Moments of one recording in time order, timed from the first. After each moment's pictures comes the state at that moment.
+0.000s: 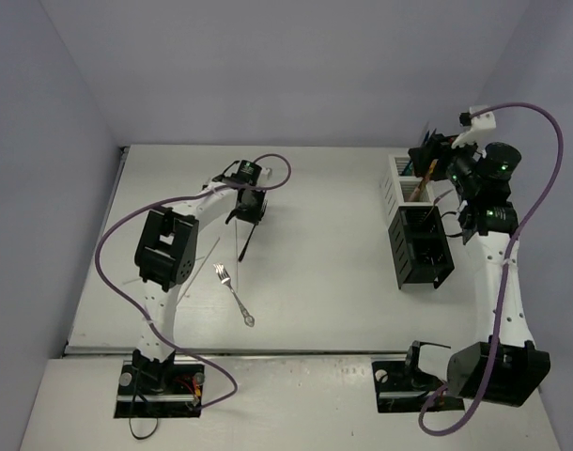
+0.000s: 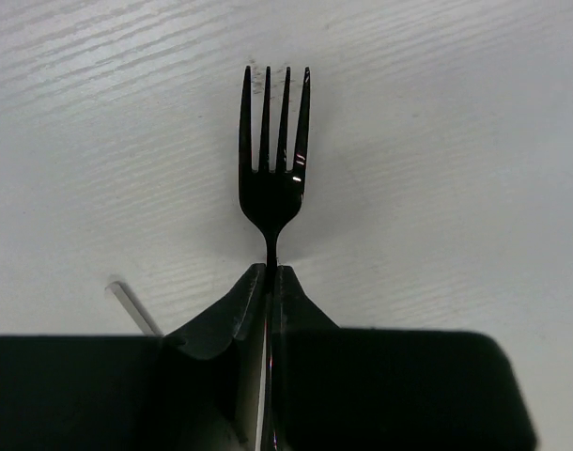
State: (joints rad) left arm -0.42 2.12 1.65 -0.58 0.07 -0.15; right arm -0.15 1.19 1.21 -0.13 -0.47 0.06
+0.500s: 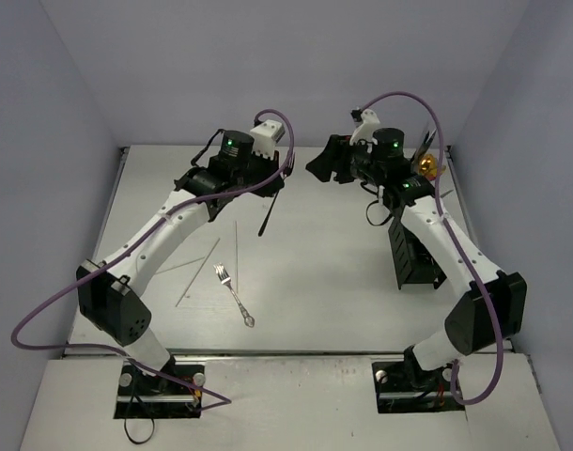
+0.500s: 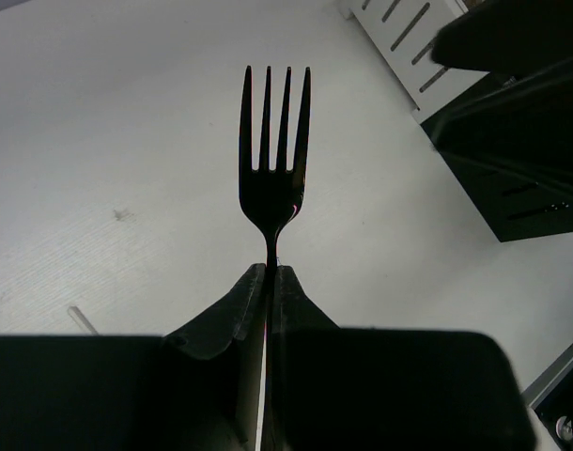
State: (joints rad) left arm -0.55 1.62 1.64 -0.53 0.18 -0.18; right arm 0.34 1.47 1.36 -0.16 -0.39 0.36
